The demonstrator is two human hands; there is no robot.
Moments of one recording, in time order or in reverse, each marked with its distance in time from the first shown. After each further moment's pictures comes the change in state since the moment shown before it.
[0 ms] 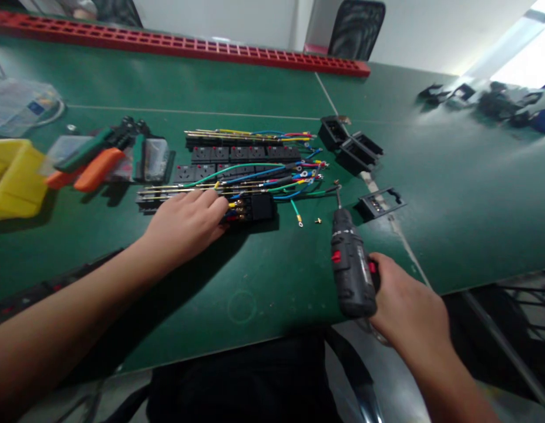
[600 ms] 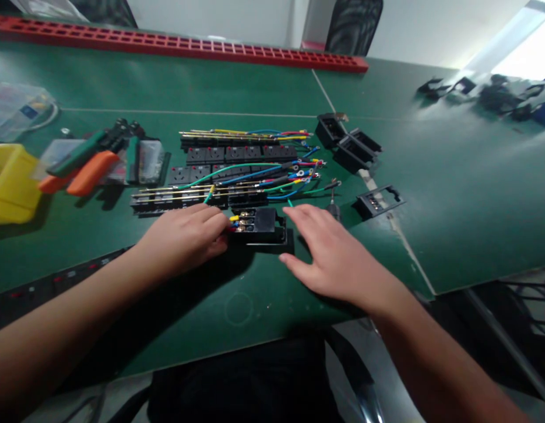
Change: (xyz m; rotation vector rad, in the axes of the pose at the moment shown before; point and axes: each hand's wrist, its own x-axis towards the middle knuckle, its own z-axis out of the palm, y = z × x) left_hand -0.002 0.005 -0.006 -0.145 -0.022 0.163; right_hand 0.062 -0.087 -0.035 0.218 0.143 -0.768
